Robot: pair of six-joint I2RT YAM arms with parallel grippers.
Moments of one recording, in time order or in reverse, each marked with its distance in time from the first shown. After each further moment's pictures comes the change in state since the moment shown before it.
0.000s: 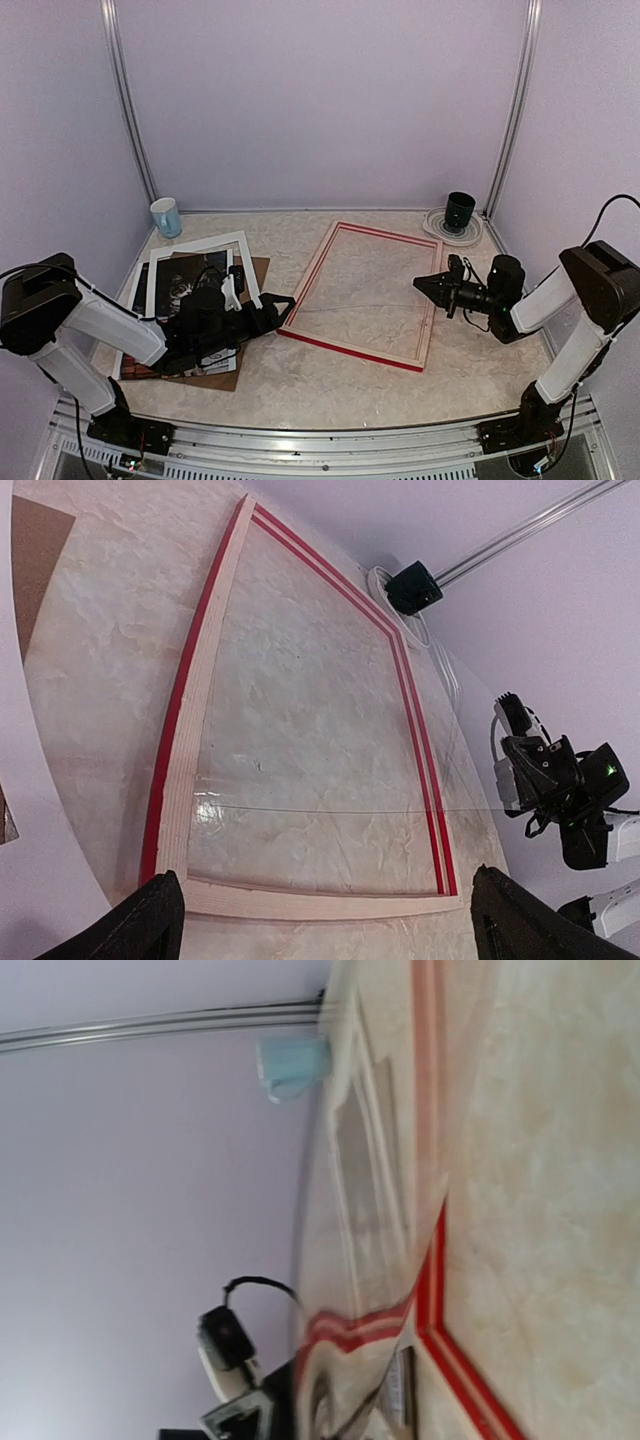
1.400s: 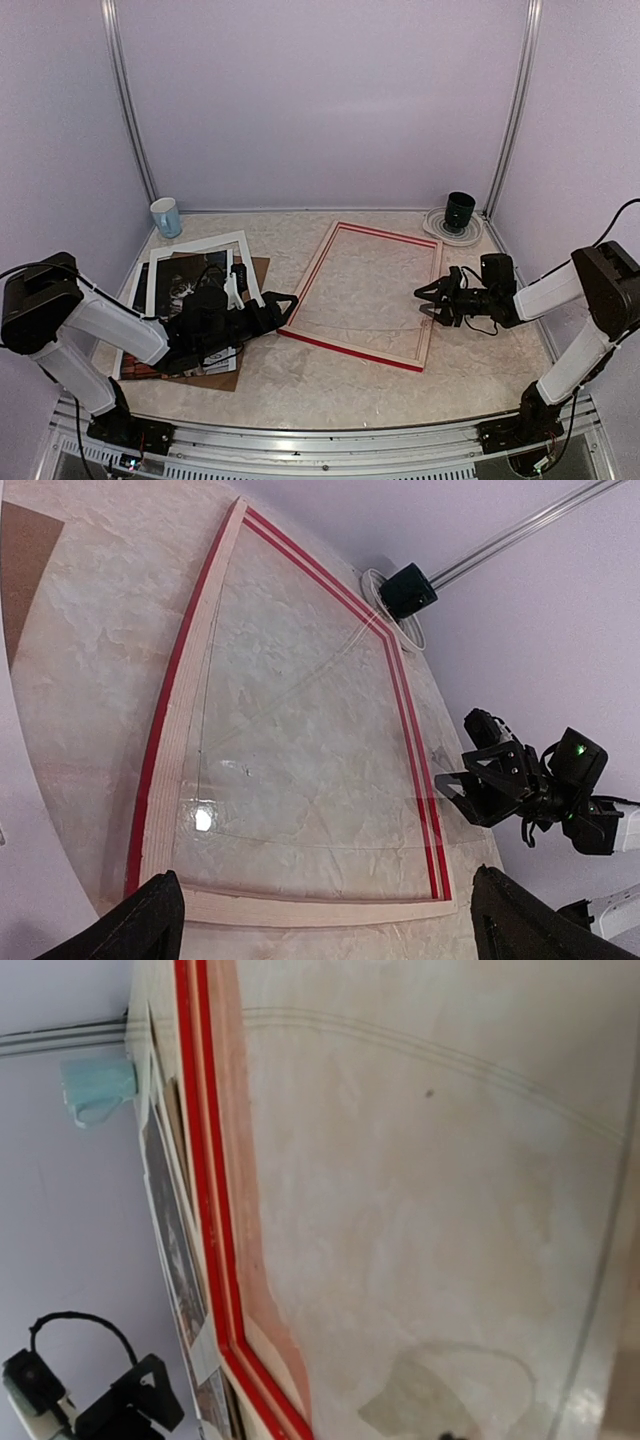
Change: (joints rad) left arm -0.013 0.011 0.021 0.000 -0.013 -0.001; right arm -0.023 -0.057 0.100 -0.595 0.091 -0.360
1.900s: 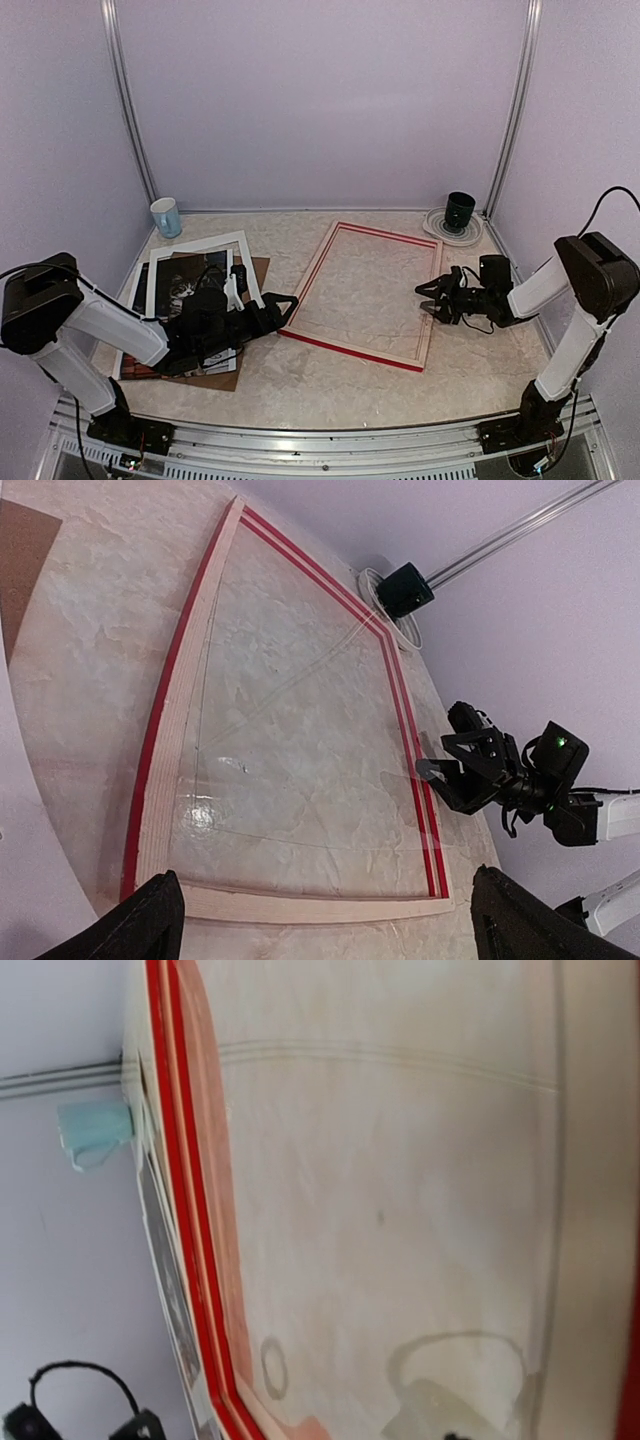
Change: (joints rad) left arm -0.008 0.000 -0.008 0.015 -0.002 -0.004; right arm -0.033 0.130 0.024 0.124 0.015 0.024
